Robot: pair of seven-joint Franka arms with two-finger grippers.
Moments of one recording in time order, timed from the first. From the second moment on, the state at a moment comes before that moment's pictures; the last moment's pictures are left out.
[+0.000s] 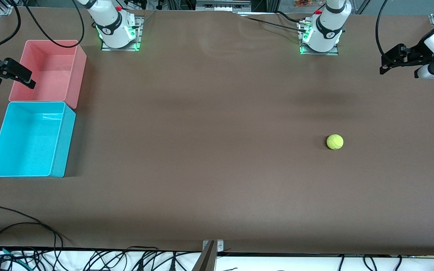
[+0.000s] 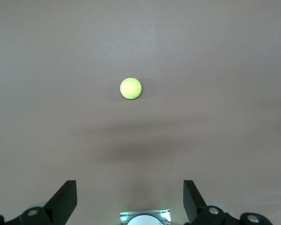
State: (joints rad) left arm 0.04 -0.06 -0.09 -1.58 -0.01 1.41 0.04; right arm -0.02 -0.01 0.03 -1.54 0.01 1.54 0.09
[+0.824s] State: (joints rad) left arm 0.04 -0.06 -0.09 -1.58 -0.02 1.40 -0.03; right arm -0.02 -0.01 0.03 -1.54 0.01 1.54 0.09
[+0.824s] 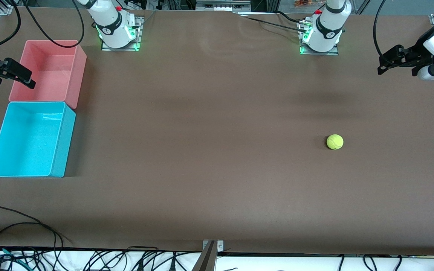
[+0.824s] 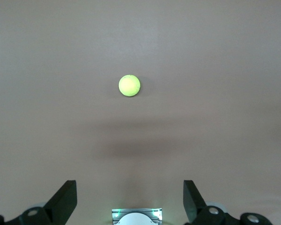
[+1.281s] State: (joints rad) left arm 0.03 -0.06 -0.11 -1.58 -0.02 1.40 -0.03; right arm -0.02 -0.01 0.03 -1.54 0.01 1.55 0.09
